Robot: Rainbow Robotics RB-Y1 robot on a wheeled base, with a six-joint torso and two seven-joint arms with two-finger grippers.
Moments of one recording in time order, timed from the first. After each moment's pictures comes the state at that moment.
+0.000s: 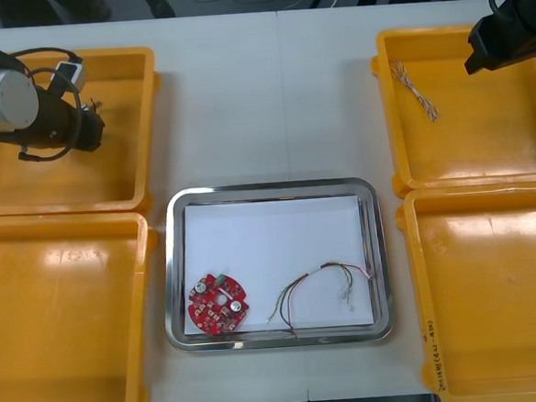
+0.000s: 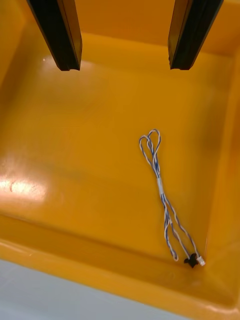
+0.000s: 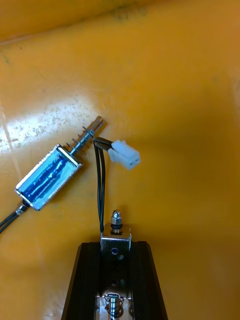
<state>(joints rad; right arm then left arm) -0.97 -0.60 -0.12 -1.29 -0.46 1.73 1.76 -0.82 0.74 -0.33 -1.04 0.82 1.01 -1.68</state>
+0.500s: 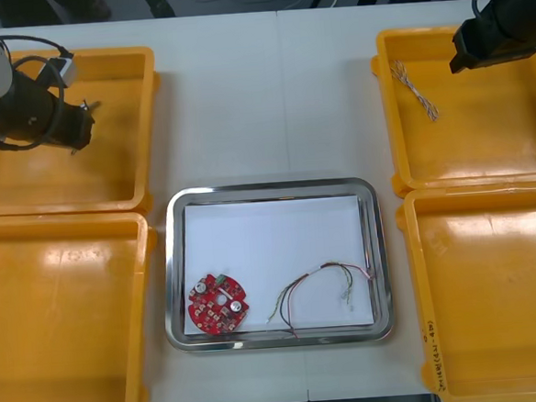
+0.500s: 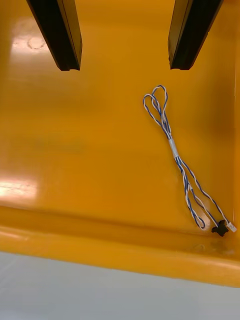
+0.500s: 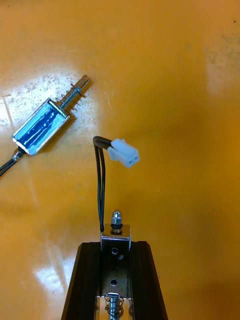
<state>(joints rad) -1.10 -0.57 -0.12 -0.92 -0.43 1.52 1.75 -0.83 0.75 -0.20 -1.12 0.83 1.29 -1.68</state>
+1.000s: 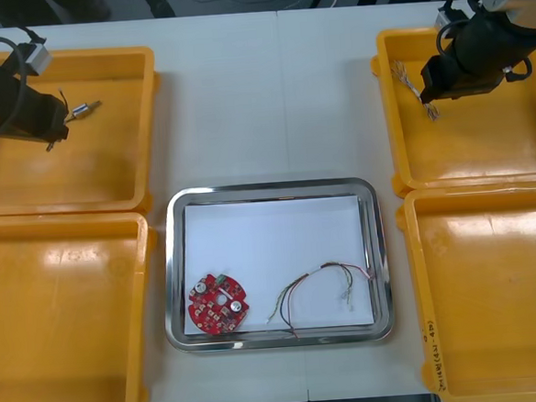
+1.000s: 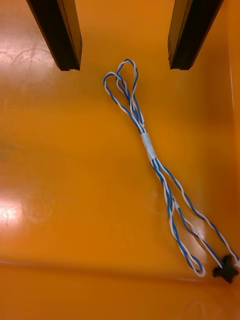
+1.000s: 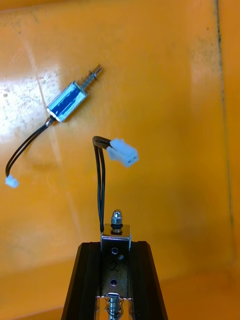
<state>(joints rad) -1.13 -0.48 -0.12 -0.71 -0.39 1.38 1.74 -0.77 0.75 0.00 -1.31 0.78 1.53 -1.68</state>
